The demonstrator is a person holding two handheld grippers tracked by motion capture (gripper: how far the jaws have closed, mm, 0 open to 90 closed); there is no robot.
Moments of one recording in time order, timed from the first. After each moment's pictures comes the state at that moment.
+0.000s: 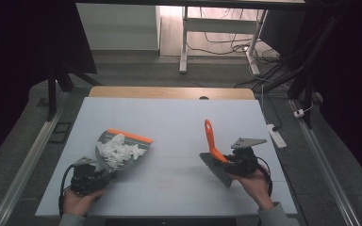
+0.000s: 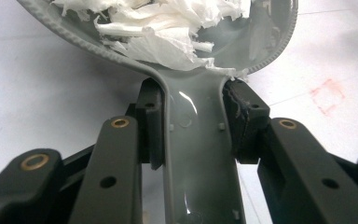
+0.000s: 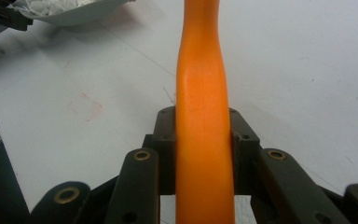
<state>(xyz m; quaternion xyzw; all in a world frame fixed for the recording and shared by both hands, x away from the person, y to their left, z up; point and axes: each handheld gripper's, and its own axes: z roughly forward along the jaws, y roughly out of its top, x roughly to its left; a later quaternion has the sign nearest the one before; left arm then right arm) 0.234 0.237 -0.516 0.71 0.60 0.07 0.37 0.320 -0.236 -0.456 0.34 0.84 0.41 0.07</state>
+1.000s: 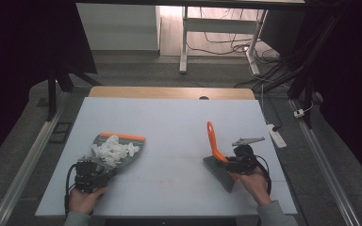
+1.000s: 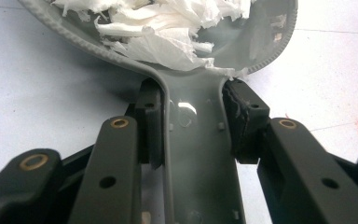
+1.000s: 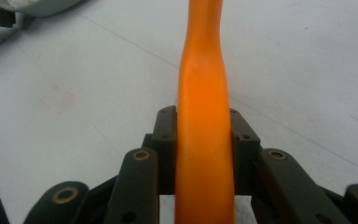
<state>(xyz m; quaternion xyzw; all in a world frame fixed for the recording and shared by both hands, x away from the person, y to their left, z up) 0.248 0.233 -0.528 0.67 0.66 0.07 0.34 0.345 -0.249 -0.485 0.41 0.83 0.37 0.02</state>
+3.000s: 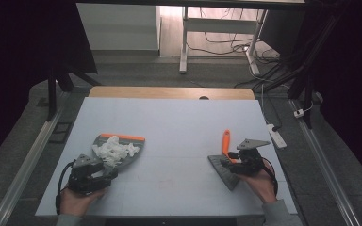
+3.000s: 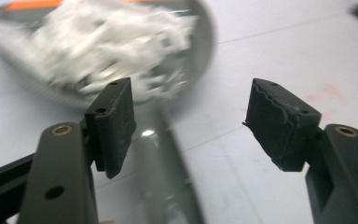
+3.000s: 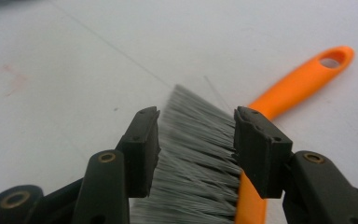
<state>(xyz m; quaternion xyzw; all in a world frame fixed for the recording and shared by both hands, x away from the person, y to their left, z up) 0.226 0.229 -0.492 0.75 0.53 0.12 0.39 0.335 -0.261 -0.481 0.34 0.85 0.37 0.13</state>
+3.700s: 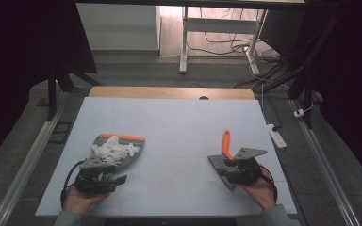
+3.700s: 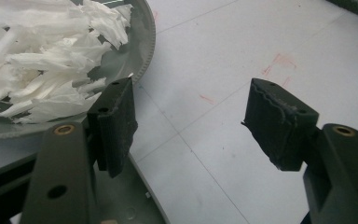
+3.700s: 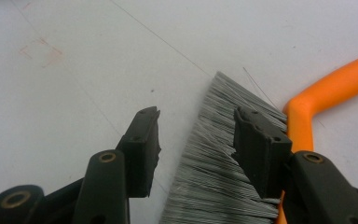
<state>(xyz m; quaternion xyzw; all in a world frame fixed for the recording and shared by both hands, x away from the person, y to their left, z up) 0.235 0.224 -0.502 0.79 0.46 0.08 0.40 0.314 -0.256 -0.487 0.30 0.87 0.37 0.13</state>
